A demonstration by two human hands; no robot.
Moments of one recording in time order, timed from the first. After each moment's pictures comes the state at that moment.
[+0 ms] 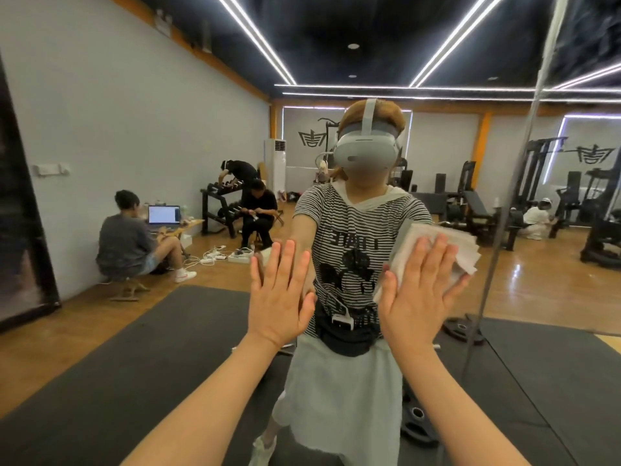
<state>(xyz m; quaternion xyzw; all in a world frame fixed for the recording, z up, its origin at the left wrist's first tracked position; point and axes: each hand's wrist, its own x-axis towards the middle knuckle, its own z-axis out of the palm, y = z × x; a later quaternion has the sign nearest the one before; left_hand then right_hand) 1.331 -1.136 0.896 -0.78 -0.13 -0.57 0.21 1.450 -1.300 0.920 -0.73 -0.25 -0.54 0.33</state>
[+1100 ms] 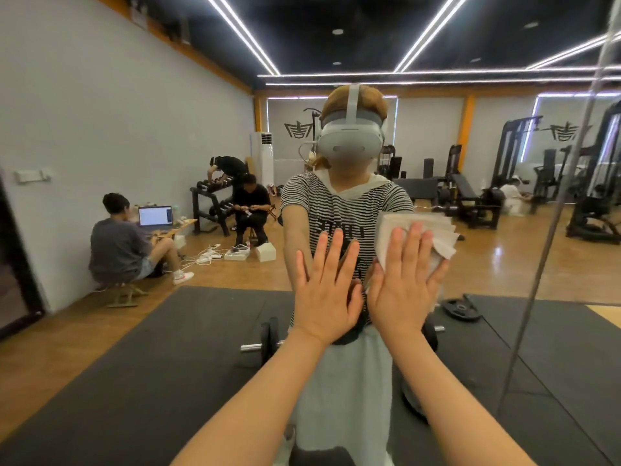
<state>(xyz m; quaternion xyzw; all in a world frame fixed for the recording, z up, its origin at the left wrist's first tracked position) 1.324 -1.136 0.898 -0.82 -0.11 -0.54 0.16 1.409 -1.232 0.902 -0.70 -0.27 -0.59 0.30</state>
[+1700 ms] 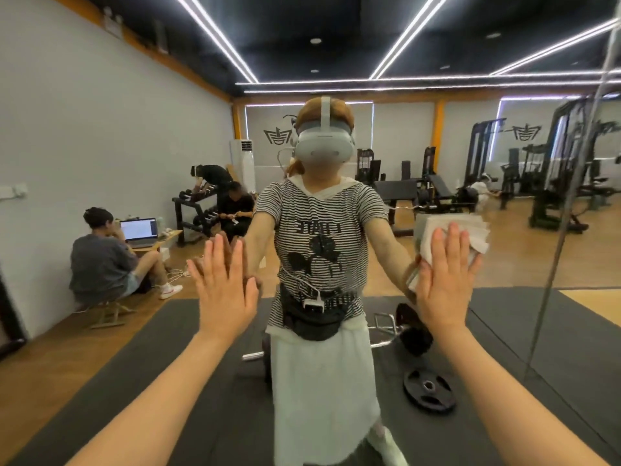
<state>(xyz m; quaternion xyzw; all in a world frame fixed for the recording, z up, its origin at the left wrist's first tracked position) 1.193 -0.973 0.903 -0.80 -0.20 -0.55 0.11 1.395 -1.239 0.910 -0.72 -0.27 -0.53 0.36</state>
